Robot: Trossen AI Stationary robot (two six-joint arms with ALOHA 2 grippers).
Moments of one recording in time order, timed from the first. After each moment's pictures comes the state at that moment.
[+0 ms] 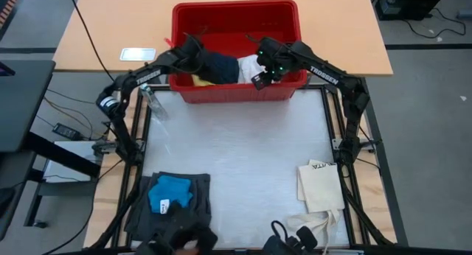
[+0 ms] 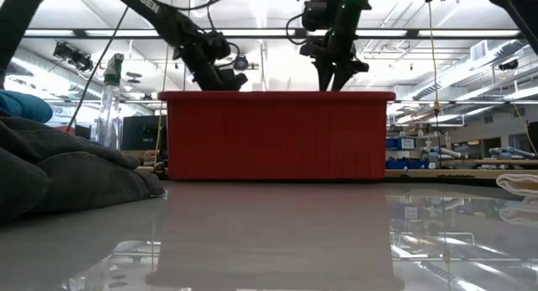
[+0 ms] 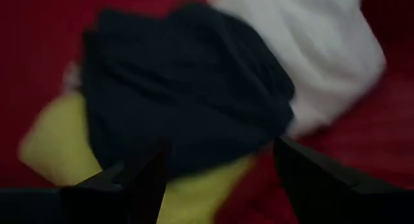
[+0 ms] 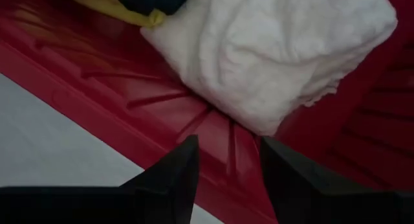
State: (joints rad) left arm 0.86 1.78 1.50 -0.53 0.07 -0.12; right arm -0.62 1.90 1.99 -1.27 0.08 0.34
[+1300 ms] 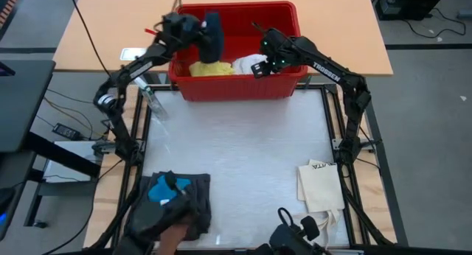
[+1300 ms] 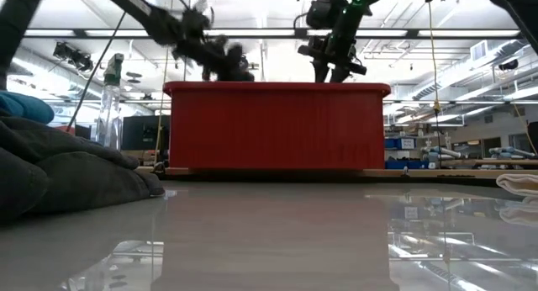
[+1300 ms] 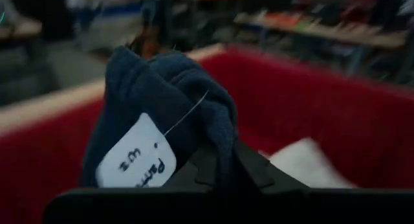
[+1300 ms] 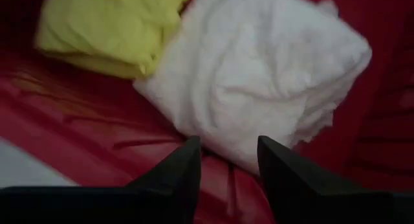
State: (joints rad) left arm 1.00 1.77 1.55 0.07 0.27 0.04; right arm -0.69 1.90 1.98 -1.13 0.09 0.39
